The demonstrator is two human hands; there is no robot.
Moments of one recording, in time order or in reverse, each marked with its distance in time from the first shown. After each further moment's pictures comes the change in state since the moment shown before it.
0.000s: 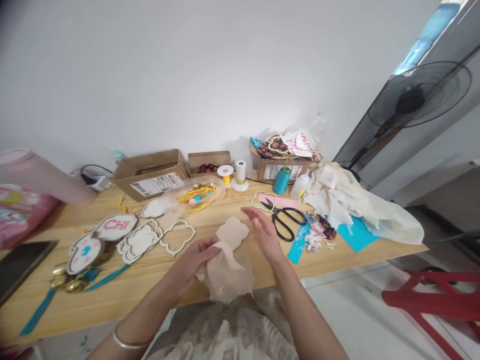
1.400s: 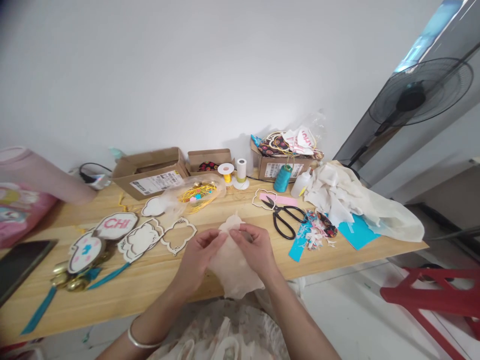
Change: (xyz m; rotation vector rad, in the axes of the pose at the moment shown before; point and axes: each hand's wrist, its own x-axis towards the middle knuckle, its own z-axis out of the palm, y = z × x) left_hand 0.004 0.000 0.017 0.014 0.183 0.213; right_hand -0.019 -0.034 0.038 -0.151 0.176 0.223
